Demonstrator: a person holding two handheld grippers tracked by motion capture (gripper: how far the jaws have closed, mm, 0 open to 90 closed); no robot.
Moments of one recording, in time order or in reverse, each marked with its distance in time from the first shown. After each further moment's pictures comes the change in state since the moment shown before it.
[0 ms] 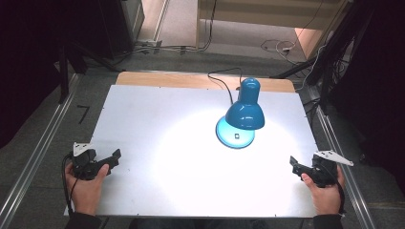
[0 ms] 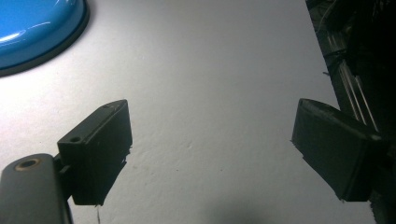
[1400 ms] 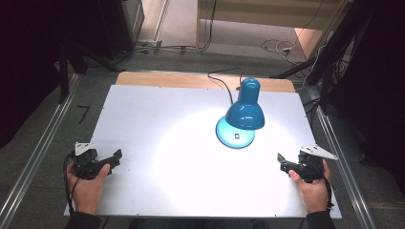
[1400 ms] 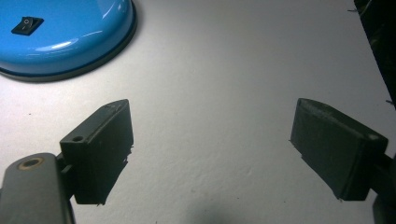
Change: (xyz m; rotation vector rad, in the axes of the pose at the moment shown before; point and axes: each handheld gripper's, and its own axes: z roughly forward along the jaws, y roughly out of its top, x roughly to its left) left arm -0.001 -0.001 0.004 0.016 -0.005 0.007; right arm 0.031 0.011 0.010 -0.003 0.057 -0.062
